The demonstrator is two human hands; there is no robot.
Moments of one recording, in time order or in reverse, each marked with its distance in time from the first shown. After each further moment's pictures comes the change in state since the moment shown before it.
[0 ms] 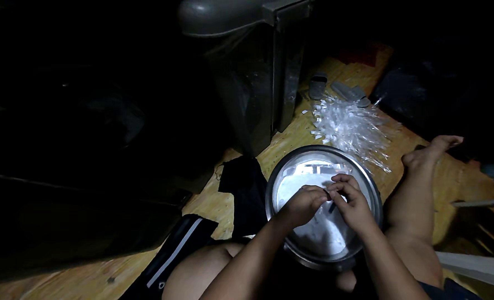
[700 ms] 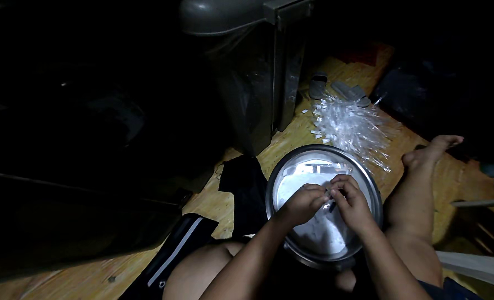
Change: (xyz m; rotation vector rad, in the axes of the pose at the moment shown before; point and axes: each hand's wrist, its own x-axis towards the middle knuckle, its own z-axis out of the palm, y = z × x) left_hand 0.001 -0.002 -0.001 -0.026 0.015 0.017; right_hand 0.001 -0.007 0.000 -0.047 -0.017 -0.001
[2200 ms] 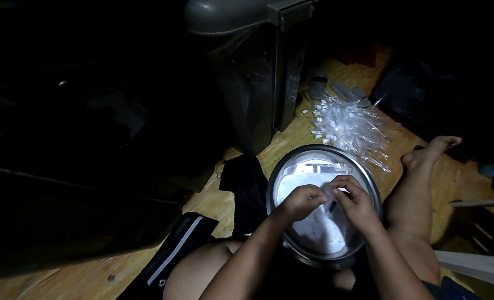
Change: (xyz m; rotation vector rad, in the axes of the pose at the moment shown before) left_hand 0.000 0.011 -0.015 -0.187 -0.050 -0.134; right_hand 0.001 -0.010 -0.011 0.054 -0.022 0.046
